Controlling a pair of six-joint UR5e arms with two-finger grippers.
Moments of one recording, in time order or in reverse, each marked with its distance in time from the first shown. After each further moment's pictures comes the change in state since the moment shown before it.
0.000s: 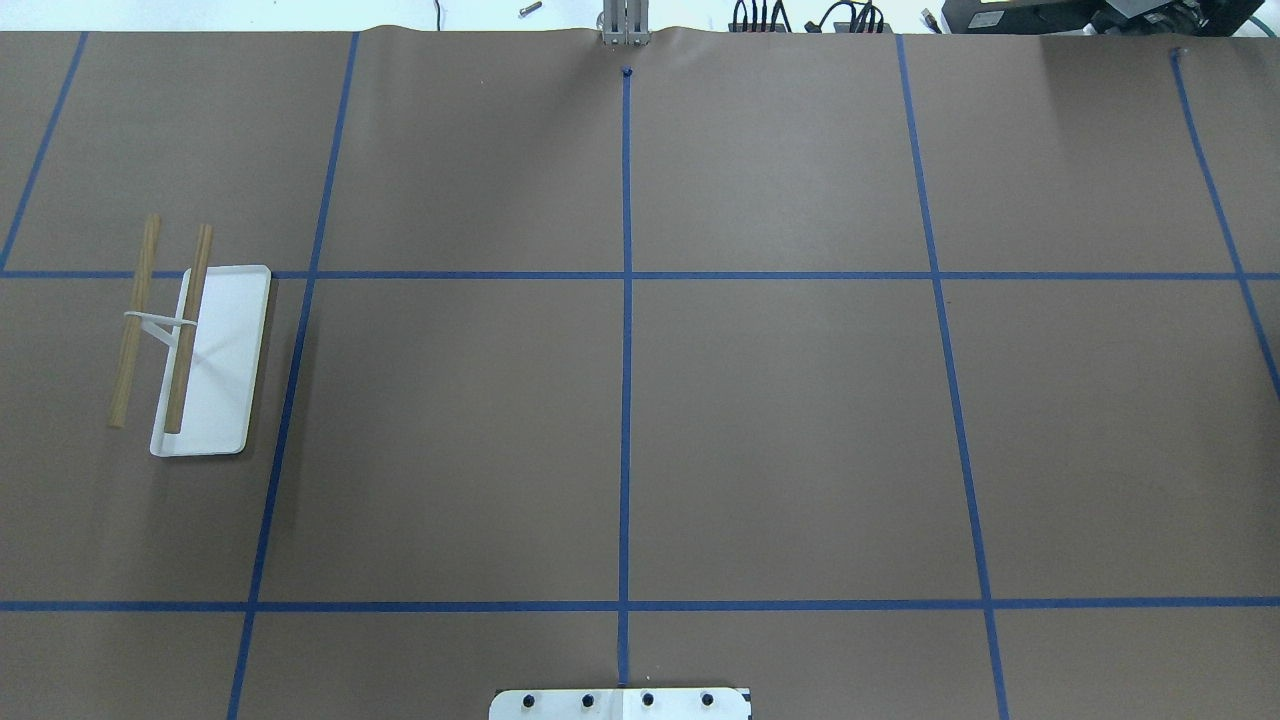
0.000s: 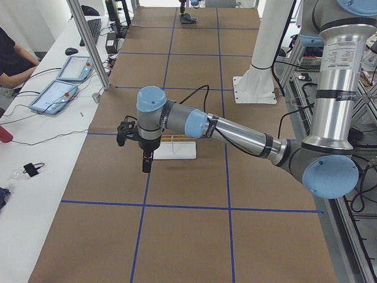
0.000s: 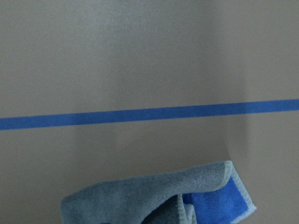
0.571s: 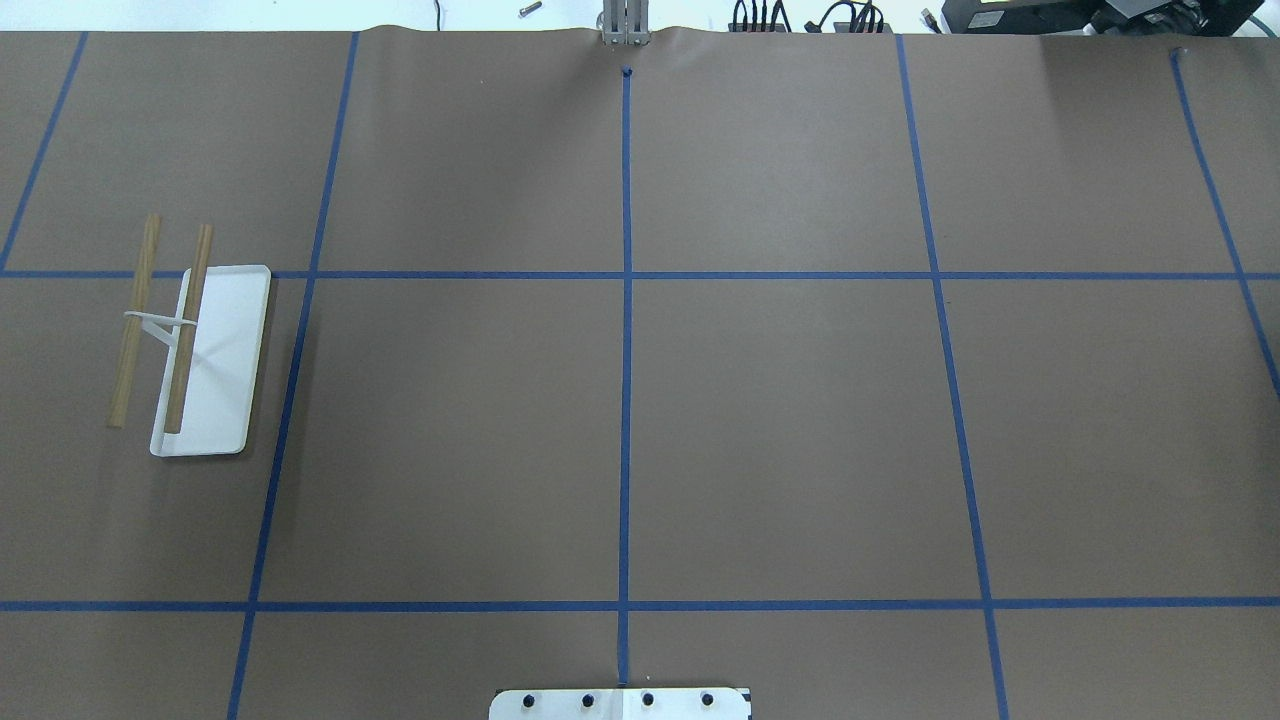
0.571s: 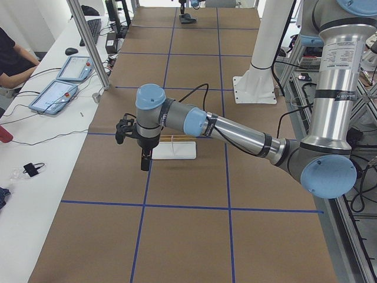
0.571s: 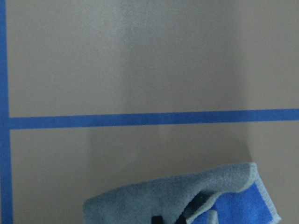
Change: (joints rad) left arm 0.000 -0.012 -0.003 0.001 0.000 0.000; right arm -0.013 -0.002 0.009 0.028 0.035 -0.004
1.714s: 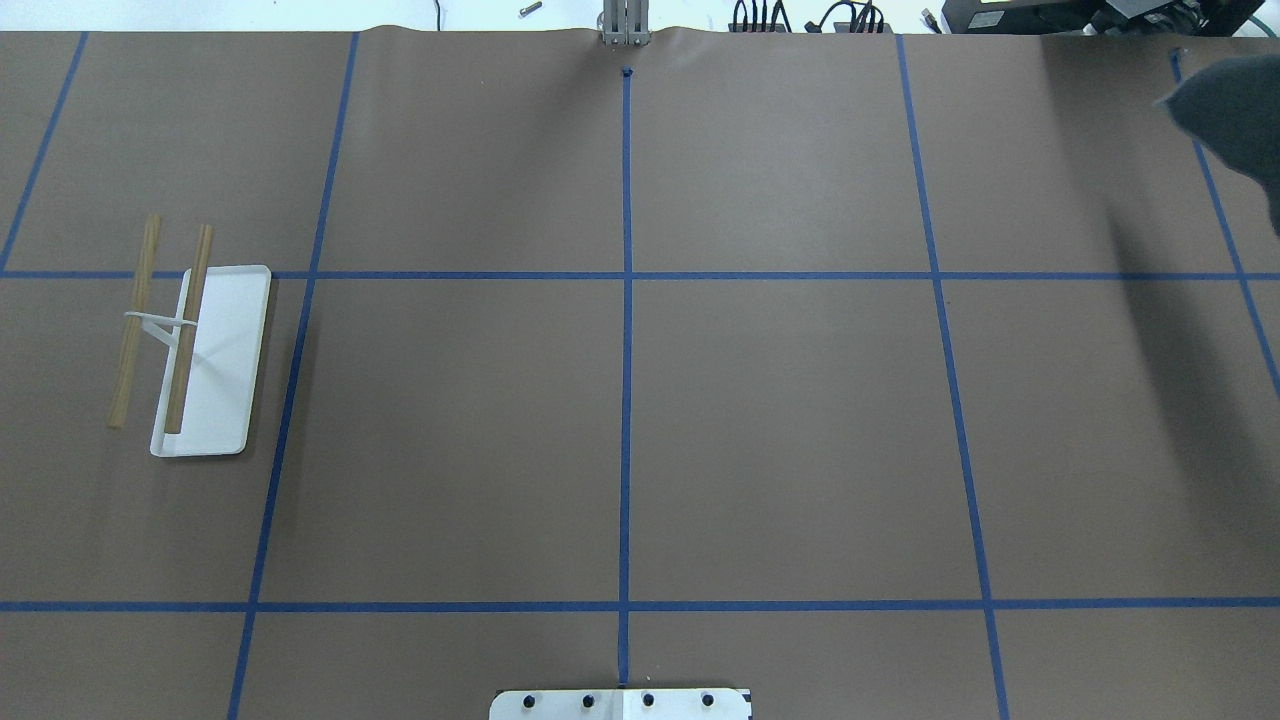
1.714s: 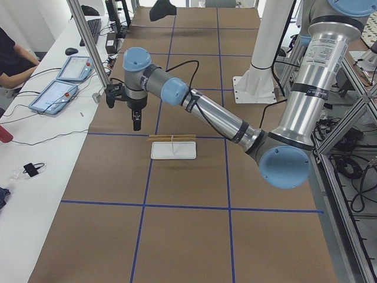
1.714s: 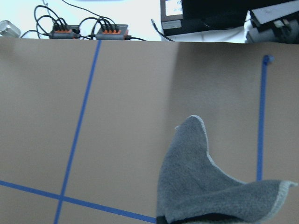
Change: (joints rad) left arm 0.142 -0.249 0.003 0.002 -0.094 -0.499; right arm 0.045 0.157 0.606 -0.325 0.232 0.123
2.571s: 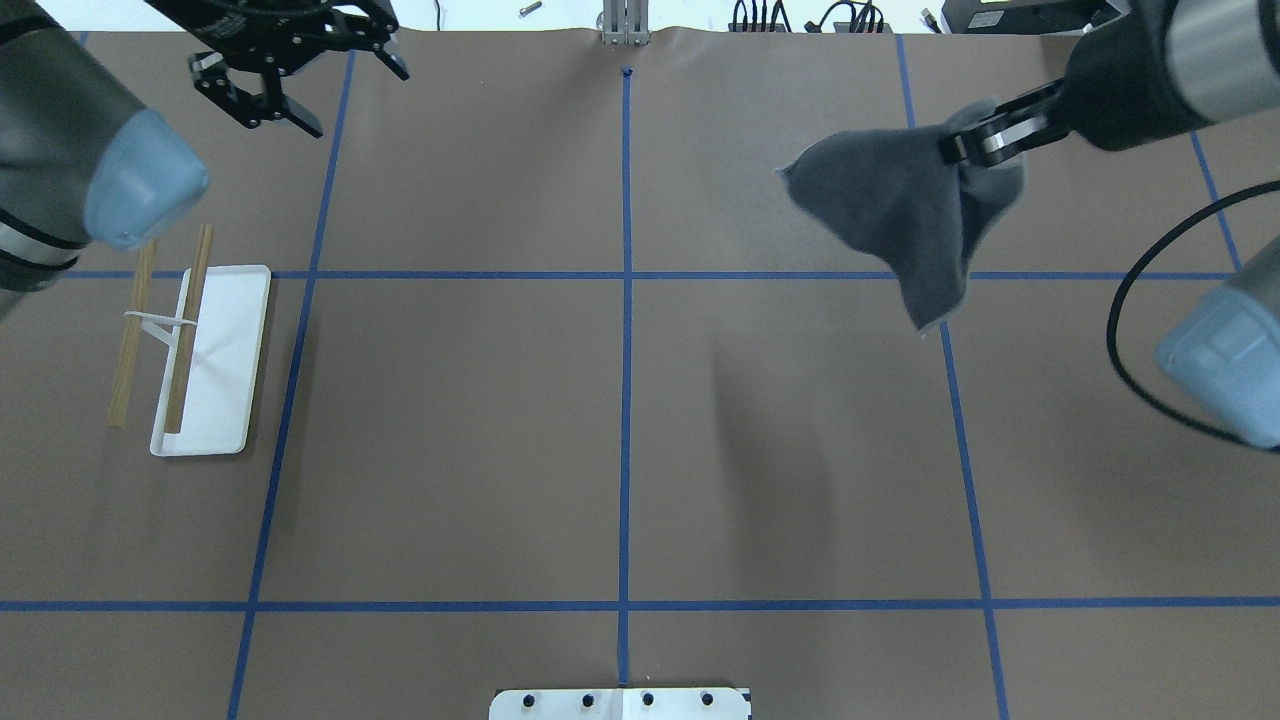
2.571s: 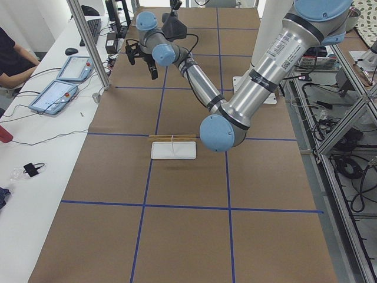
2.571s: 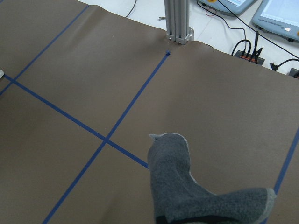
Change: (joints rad) left arm 0.350 -0.353 0.107 -0.175 0.003 -0.664; right arm -0.613 0.062 0.613 -0.071 -0.477 0.310
